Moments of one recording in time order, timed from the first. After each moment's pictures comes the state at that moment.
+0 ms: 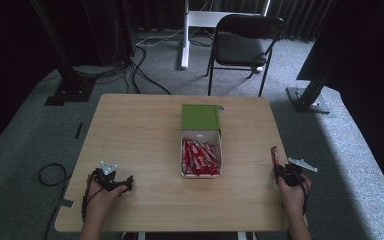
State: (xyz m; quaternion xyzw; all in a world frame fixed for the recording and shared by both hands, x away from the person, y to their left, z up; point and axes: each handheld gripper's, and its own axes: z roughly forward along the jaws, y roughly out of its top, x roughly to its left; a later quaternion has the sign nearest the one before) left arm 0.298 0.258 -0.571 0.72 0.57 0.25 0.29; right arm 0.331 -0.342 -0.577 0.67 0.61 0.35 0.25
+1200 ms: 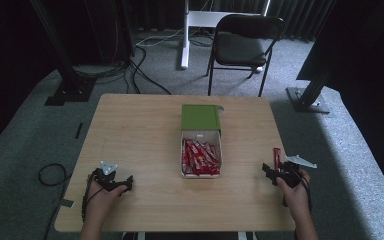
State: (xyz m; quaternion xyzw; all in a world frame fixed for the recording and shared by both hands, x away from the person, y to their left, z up) left arm 0.298 0.258 -0.571 0.72 0.57 0.25 0.29; right arm 0.329 -0.332 -0.556 0.60 0.66 0.40 0.22
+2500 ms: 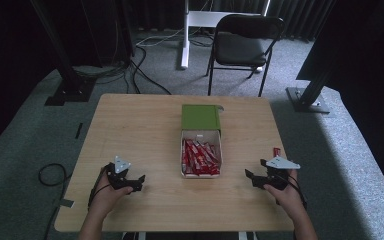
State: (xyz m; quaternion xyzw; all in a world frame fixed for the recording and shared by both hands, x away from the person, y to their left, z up) left arm 0.302 0.220 -0.546 0.78 0.48 0.23 0.33; right arm 0.321 -0.289 -0.547 0.42 0.77 0.43 0.22
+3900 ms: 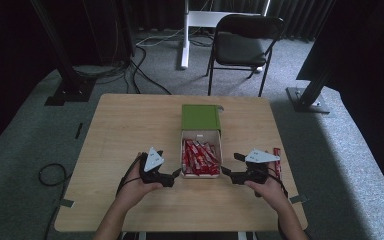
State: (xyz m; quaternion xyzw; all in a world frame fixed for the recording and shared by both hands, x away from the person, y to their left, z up) left arm 0.313 0.132 -0.510 0.79 0.32 0.23 0.46; right arm 0.332 -0.223 -0.523 0.32 0.78 0.51 0.16
